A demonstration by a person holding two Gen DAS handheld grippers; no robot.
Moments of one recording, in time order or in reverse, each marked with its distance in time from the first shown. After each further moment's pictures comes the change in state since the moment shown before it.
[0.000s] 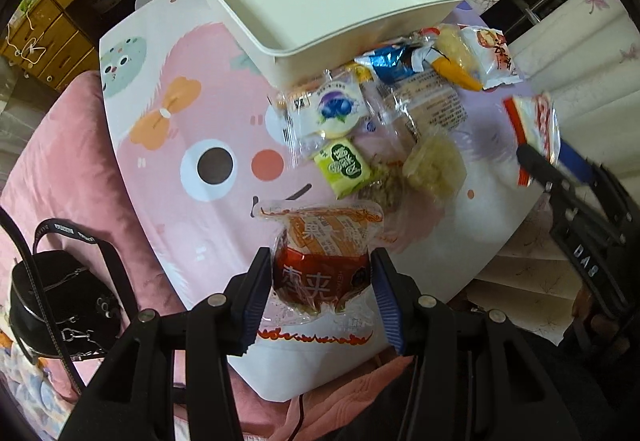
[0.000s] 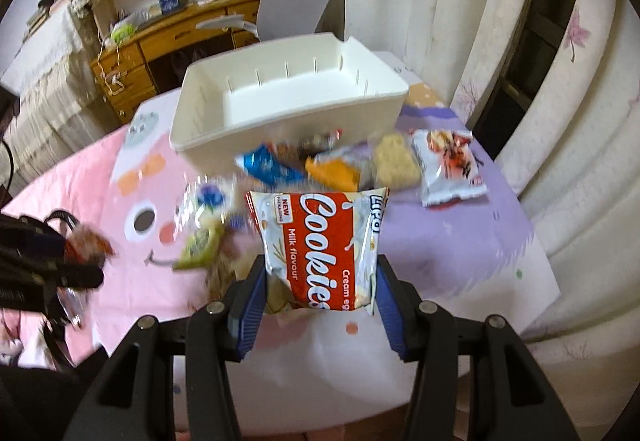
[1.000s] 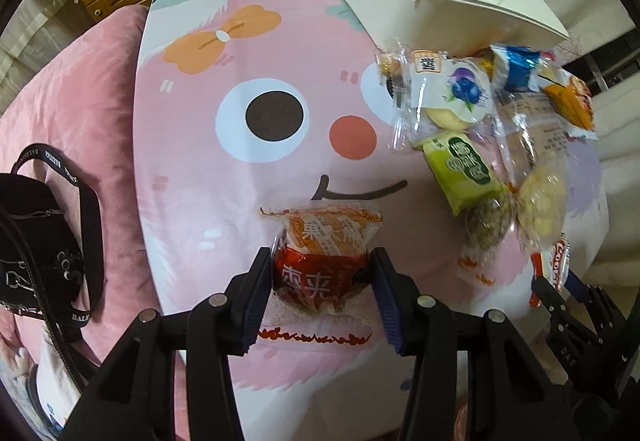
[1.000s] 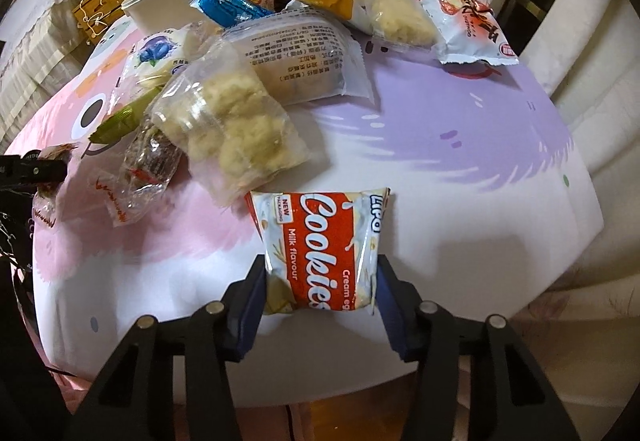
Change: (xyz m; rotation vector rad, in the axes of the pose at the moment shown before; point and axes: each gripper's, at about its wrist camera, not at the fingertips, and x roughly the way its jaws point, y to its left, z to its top) left arm 0.102 0.069 -0.044 -0.251 -0.110 0.029; right arm 0.084 -0.011 -0.104 0.002 0.252 -0.013
